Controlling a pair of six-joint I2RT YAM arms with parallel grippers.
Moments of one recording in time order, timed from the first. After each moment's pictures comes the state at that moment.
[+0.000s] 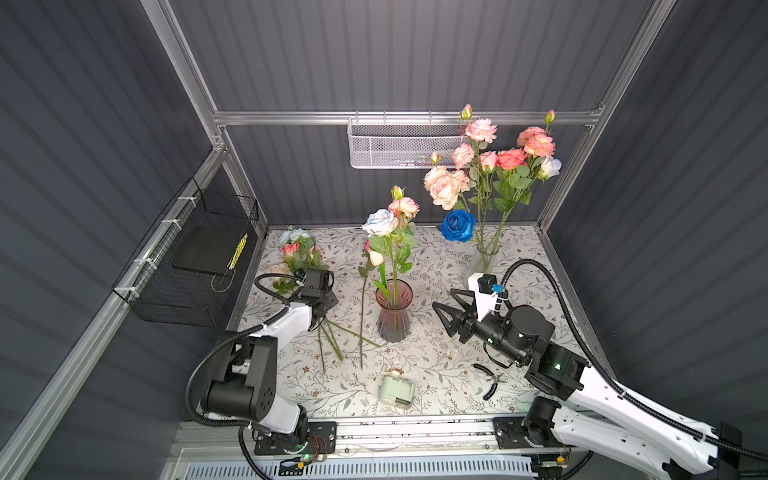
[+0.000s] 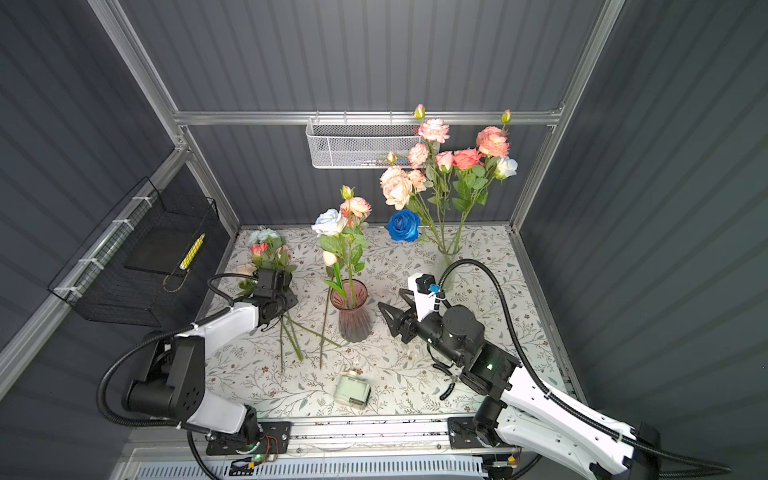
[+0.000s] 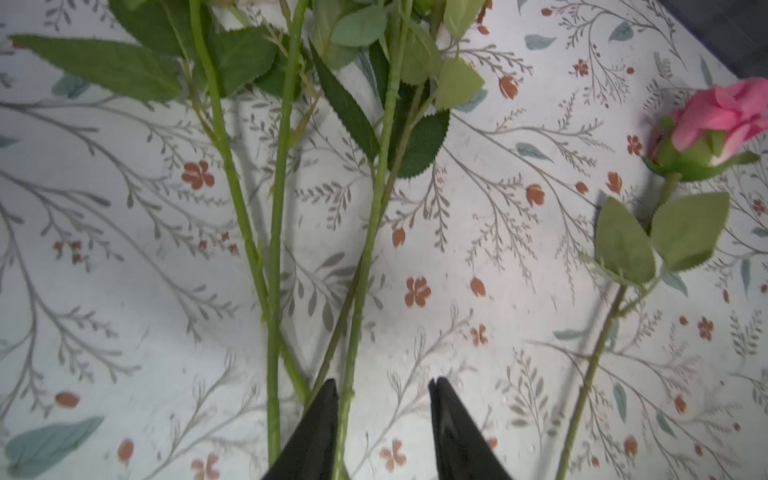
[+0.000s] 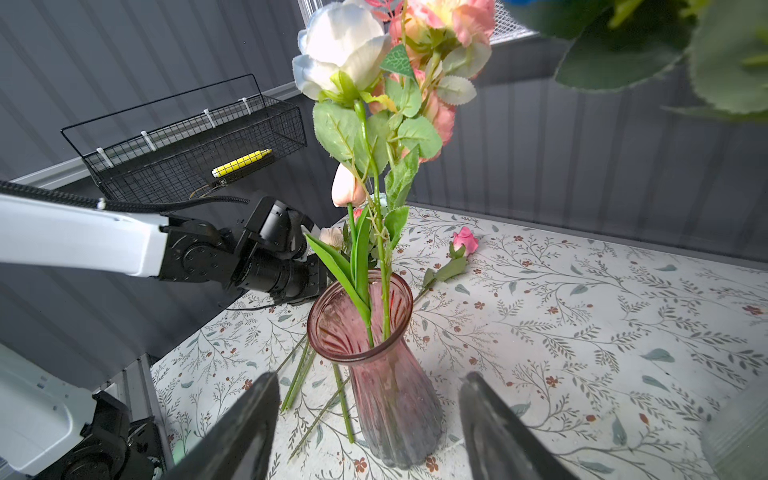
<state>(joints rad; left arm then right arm) -0.20 1.56 0.84 -0.20 -0.21 -0.69 0.88 0.76 0.65 0.04 0.09 0.26</state>
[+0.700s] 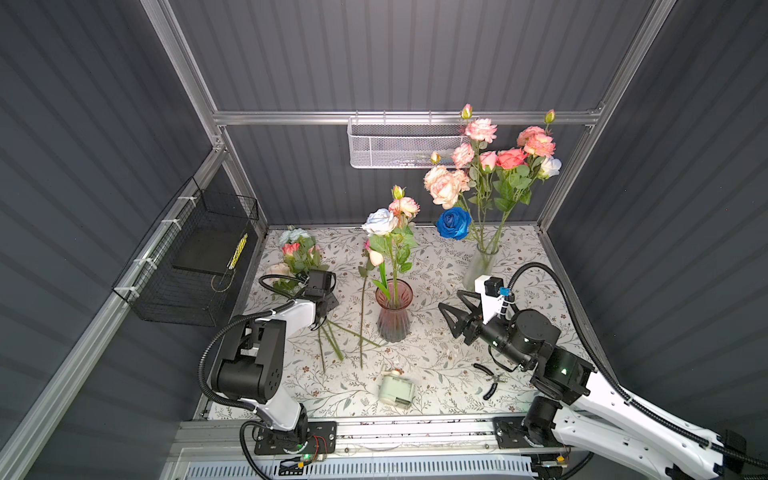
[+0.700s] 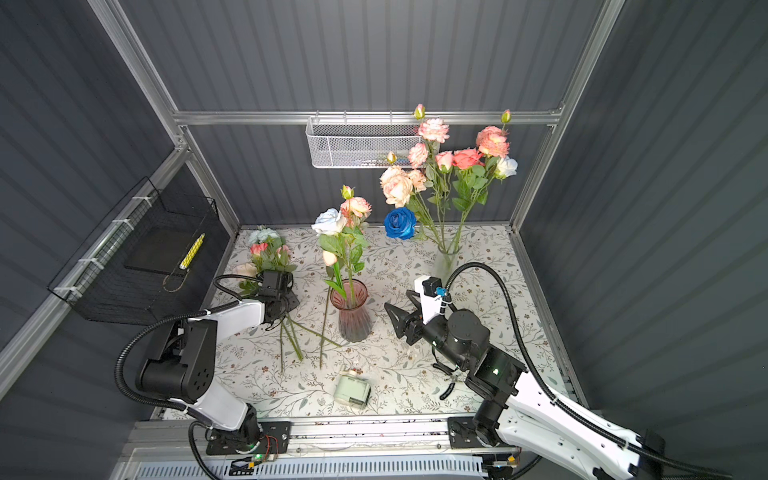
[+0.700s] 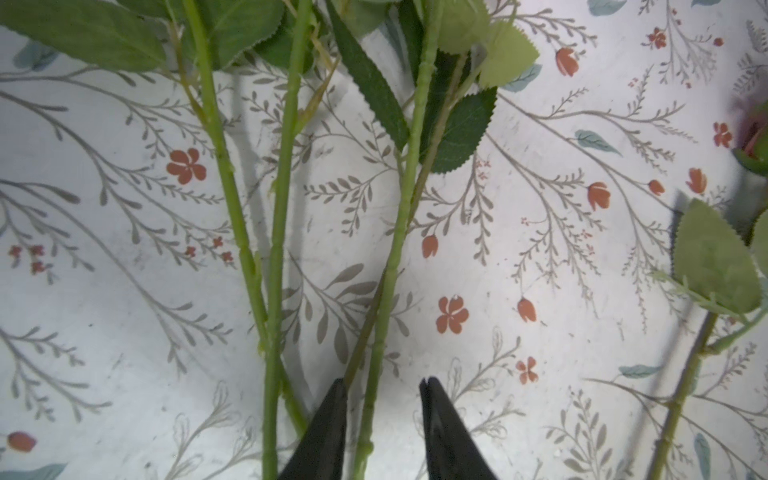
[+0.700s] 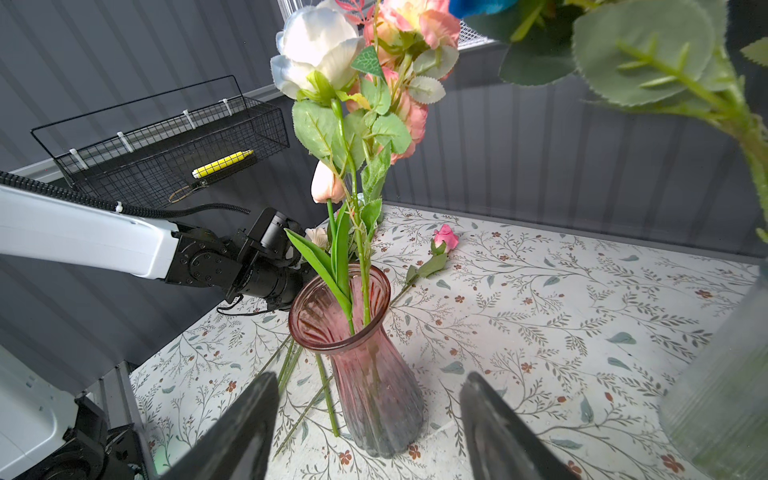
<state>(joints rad) -0.20 1.63 0.81 -0.16 -0.24 -0.69 0.88 0.72 0.63 0.01 0.14 0.26</state>
